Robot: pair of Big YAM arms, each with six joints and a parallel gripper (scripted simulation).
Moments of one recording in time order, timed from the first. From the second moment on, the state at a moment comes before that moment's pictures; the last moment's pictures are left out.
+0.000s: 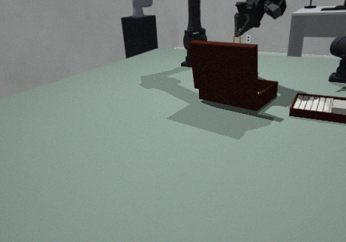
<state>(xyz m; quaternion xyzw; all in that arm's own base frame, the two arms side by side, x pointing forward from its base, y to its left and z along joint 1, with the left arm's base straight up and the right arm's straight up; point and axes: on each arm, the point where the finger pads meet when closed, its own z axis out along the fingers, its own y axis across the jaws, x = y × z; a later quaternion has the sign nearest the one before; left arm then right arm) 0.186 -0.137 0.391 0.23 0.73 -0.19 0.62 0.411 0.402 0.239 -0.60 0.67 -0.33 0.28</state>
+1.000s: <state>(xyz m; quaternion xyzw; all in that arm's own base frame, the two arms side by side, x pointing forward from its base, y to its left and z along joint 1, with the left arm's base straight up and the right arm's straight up) 0.188 -0.134 0.389 0.23 0.73 -0.19 0.61 0.412 0.378 0.171 -0.61 0.67 -0.33 0.27</state>
